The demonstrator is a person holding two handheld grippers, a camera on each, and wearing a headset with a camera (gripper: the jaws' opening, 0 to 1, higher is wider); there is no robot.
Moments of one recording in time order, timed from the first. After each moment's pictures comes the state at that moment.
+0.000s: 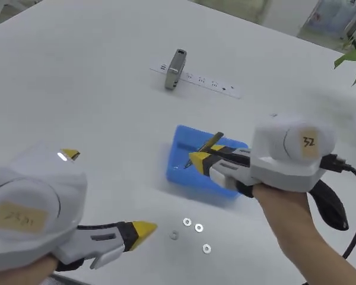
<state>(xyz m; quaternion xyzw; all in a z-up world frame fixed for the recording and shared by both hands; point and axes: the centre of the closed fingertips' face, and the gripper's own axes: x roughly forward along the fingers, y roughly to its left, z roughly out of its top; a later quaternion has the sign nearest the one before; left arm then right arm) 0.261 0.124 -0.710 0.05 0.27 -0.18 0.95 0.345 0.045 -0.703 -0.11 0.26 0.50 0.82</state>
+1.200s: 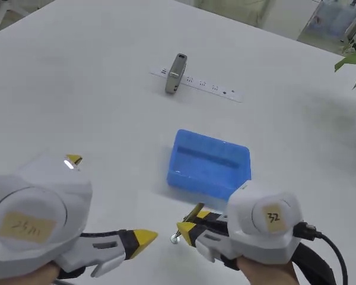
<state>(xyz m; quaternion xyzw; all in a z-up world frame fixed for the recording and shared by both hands) 0.260 0.122 -0.712 0.07 0.27 -0.19 0.94 0.278 0.030 -0.785 -0.14 0.35 0.50 0.78</state>
